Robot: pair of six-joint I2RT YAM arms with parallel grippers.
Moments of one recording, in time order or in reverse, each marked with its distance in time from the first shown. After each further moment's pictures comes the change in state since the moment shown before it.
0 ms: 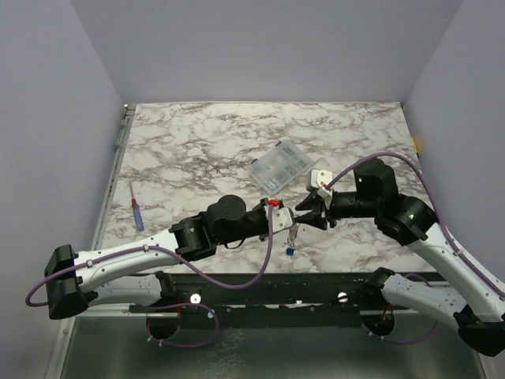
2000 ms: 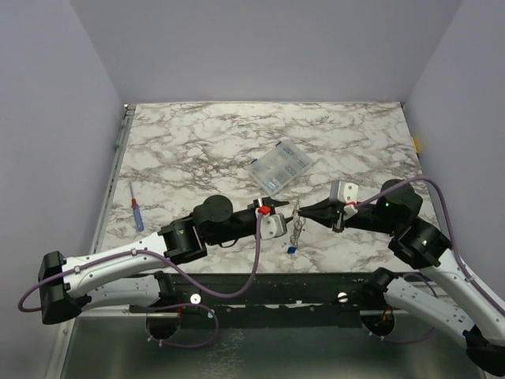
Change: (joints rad) left arm 0.002 -0.084 -0.007 0.021 0.034 0.134; right arm 0.011 -0.225 -0.199 0.301 0.042 0.064
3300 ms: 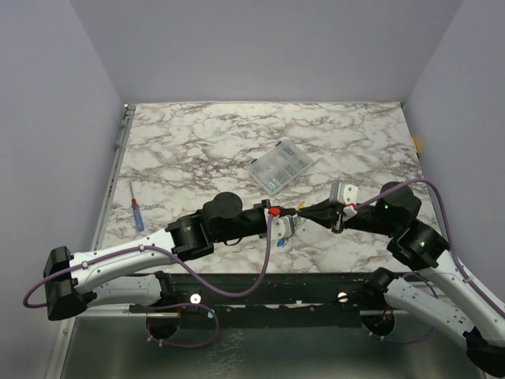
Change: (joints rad) left arm 0.000 0.076 0.044 -0.029 0.034 0.057; right arm 0.000 -0.014 -0.029 0.022 -0.001 0.007
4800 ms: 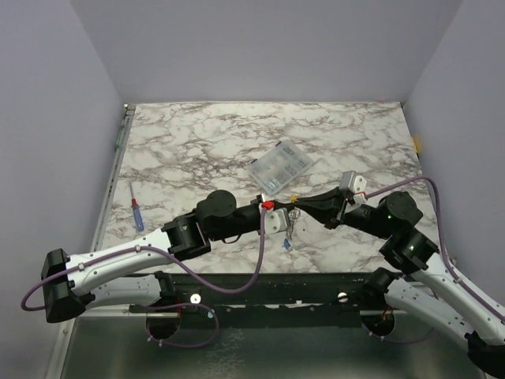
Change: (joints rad) left arm 0.013 -0.021 0.000 0.032 -0.009 -0.060; right arm 0.008 -0.033 -0.148 0.347 0.133 0.267
